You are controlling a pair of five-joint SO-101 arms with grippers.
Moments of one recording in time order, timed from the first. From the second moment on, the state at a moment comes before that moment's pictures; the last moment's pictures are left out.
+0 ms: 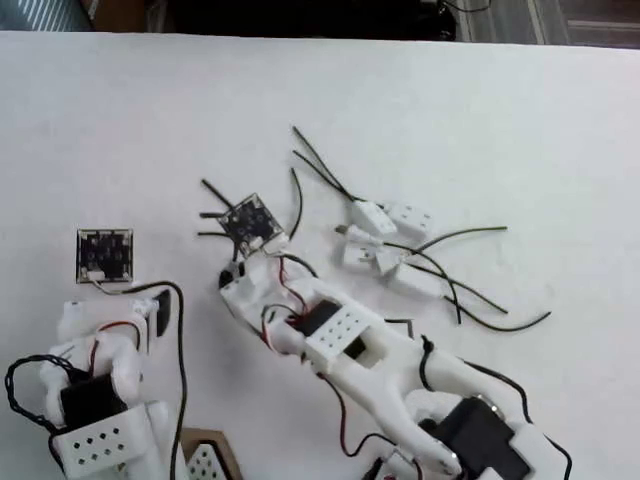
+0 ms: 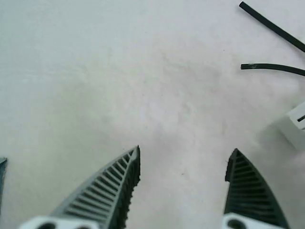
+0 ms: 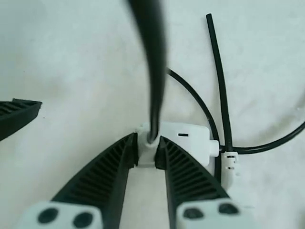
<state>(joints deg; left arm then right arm) -25.9 -88.0 82.4 62.7 -18.7 -47.7 -12.4 55.1 7.5 -4.6</state>
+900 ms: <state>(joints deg) -26.0 -88.0 83.3 62.7 -18.7 -46.9 -0.7 44.4 15.5 -4.6</state>
